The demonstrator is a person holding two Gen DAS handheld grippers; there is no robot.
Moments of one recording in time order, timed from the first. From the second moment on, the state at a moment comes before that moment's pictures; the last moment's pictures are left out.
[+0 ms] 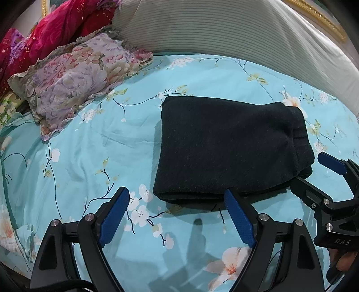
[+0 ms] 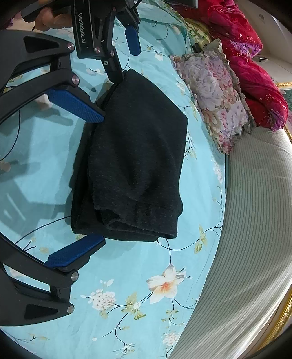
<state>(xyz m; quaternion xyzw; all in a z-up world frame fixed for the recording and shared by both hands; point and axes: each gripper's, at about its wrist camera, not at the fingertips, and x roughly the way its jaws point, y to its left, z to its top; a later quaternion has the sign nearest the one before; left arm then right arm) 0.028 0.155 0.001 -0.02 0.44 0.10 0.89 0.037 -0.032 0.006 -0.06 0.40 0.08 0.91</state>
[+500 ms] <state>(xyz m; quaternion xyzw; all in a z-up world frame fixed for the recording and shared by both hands) 0.028 0.154 0.003 -0.03 0.44 0.10 0.89 0.036 -0.027 0.009 -0.06 0.40 0.08 0.91</state>
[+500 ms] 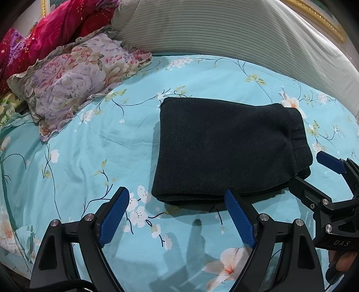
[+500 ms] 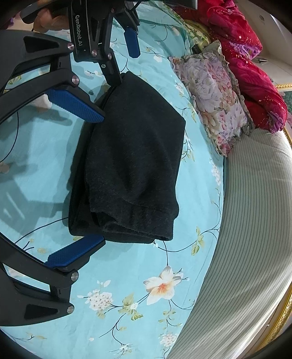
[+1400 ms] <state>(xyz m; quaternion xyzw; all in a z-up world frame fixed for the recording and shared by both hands) 0.027 0.154 0.004 -0.03 0.44 0.10 0.89 0.037 -0.032 0.014 -0.06 0.39 0.08 0.91</state>
